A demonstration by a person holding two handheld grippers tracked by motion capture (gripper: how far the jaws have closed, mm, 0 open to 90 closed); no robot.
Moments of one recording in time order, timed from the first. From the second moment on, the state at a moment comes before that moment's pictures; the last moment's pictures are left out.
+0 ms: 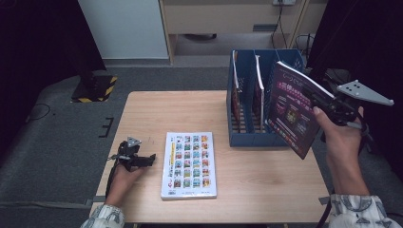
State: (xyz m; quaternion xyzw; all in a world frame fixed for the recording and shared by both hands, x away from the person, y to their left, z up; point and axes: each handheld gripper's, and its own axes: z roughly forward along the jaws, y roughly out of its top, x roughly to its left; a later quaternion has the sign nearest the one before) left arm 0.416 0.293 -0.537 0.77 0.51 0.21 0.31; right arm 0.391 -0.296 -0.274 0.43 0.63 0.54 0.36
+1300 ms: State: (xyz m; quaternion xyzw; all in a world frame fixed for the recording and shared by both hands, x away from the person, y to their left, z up) left arm 0.416 0.293 -0.537 0.77 0.51 0.21 0.31; right arm 0.480 -0.257 -0.281 0.49 0.58 0.52 0.39
